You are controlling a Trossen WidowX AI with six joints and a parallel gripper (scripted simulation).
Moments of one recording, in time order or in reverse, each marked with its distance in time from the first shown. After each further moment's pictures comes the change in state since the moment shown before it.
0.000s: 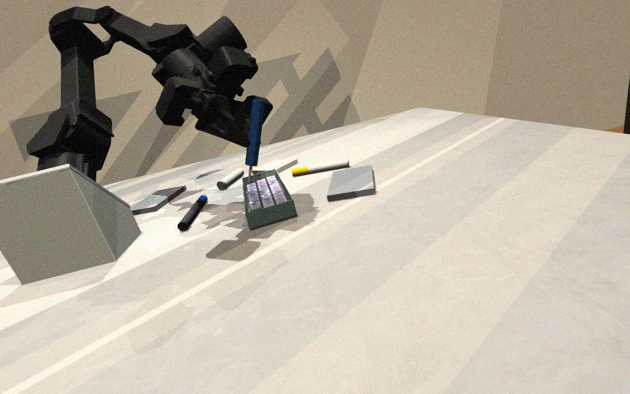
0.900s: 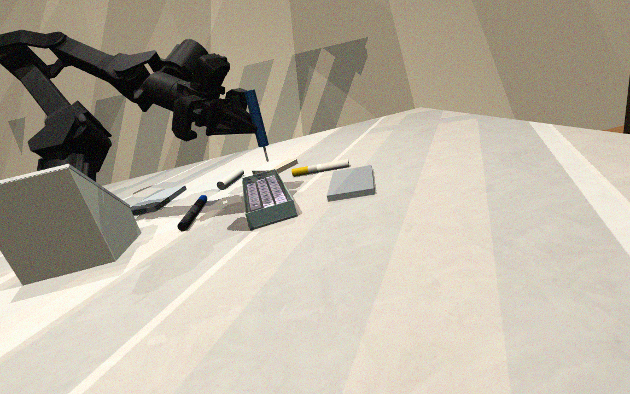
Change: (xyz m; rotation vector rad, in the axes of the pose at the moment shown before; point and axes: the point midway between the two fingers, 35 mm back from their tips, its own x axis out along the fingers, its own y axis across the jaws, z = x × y) arm -0.051 0.055 -0.019 0.099 -0.283 0.356
